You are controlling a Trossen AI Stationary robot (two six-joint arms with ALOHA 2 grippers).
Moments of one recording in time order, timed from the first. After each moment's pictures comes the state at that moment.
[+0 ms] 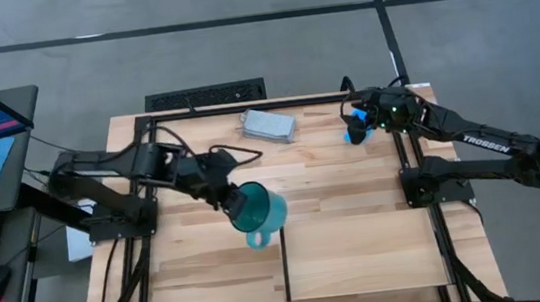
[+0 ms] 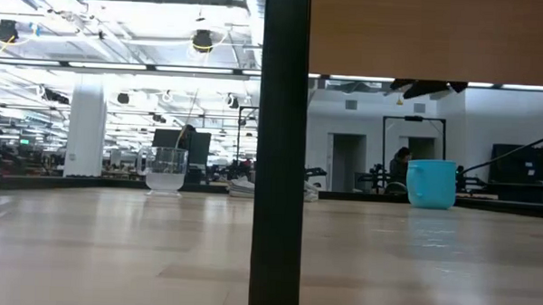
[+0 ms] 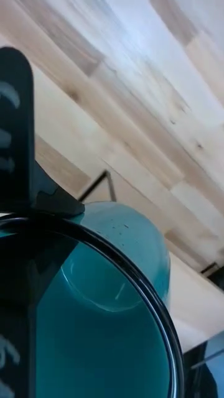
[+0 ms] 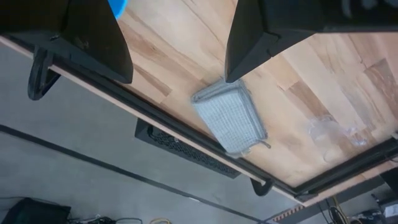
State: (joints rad) left arm -0.17 1.48 1.71 -1.09 -0.06 -0.98; right arm -0.53 0.81 0.69 -0.42 0.16 0.17
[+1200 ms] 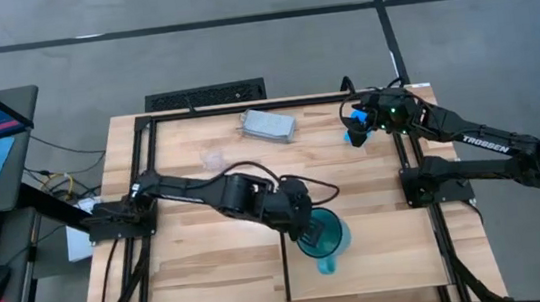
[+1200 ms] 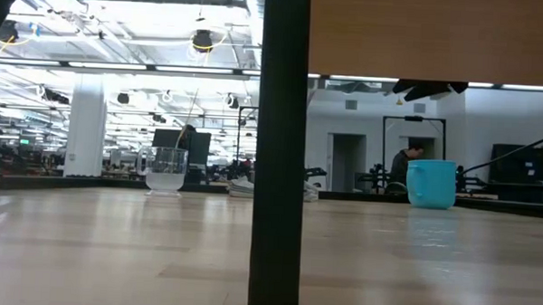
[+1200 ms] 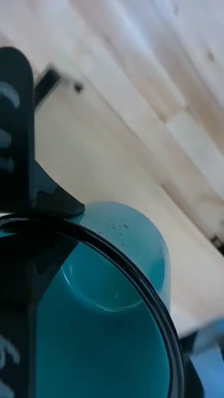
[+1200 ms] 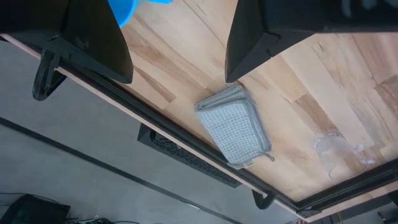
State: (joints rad) left arm -0.28 2.10 2.33 -1.12 -0.12 -1.15; right arm -0.53 0.81 0.69 -0.43 0.16 0.12
